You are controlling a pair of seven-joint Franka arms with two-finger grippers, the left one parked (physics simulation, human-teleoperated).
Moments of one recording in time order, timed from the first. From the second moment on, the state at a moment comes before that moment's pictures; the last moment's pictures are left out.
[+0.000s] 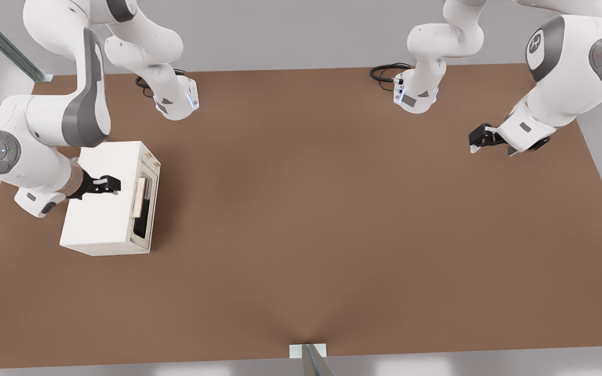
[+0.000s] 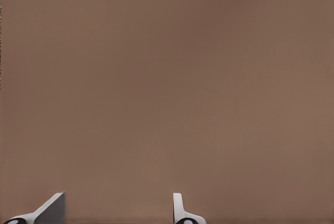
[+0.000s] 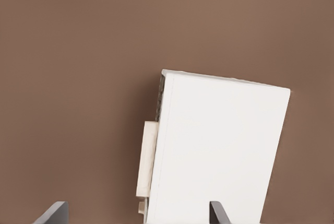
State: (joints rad) arm 0.13 0.19 -0.11 -1.47 -0.06 1.50 -0.13
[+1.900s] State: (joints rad) arm 0.44 0.41 -0.11 -1.84 -0.63 1.51 0.47
